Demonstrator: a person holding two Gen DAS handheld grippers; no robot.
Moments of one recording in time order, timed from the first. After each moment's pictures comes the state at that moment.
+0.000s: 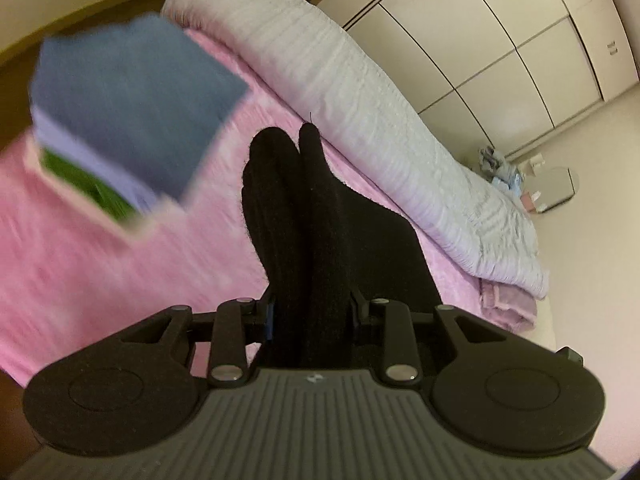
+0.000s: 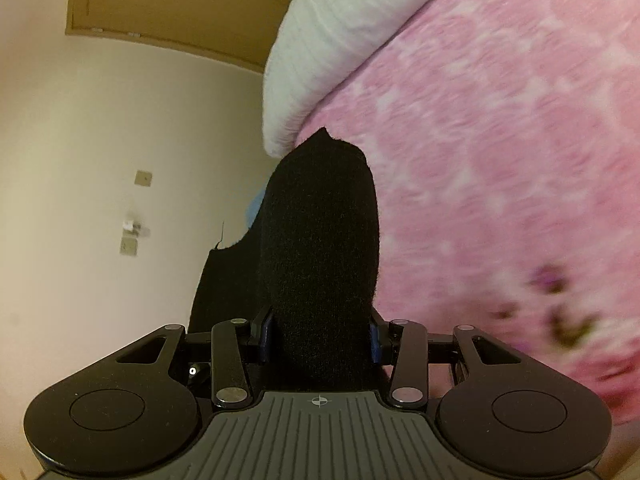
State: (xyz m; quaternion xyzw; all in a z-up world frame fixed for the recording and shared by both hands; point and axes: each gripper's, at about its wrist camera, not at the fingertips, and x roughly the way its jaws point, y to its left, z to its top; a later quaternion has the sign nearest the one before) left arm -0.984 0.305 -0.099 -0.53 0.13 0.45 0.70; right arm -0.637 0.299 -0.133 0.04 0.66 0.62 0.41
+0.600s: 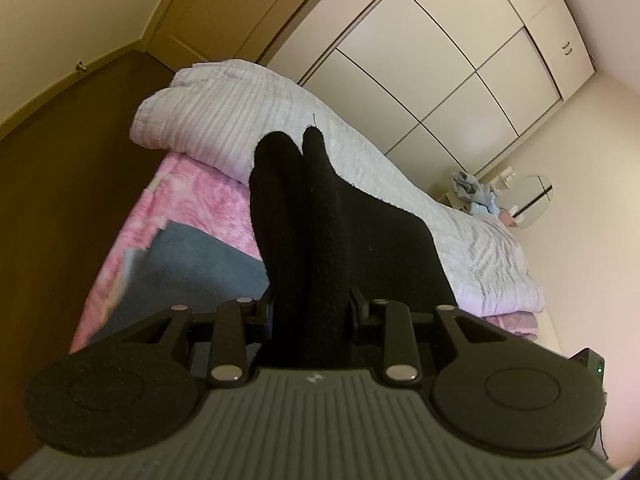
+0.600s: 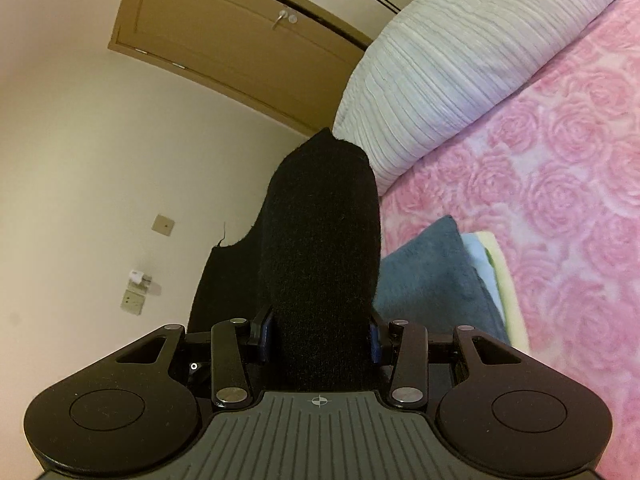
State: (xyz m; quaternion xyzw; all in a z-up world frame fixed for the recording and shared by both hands) left arm -1.148 0.532 -0.098 -0.45 0.10 0.42 0.78; right arm -0.832 0.499 -0.131 0.10 0.56 0.66 0.48
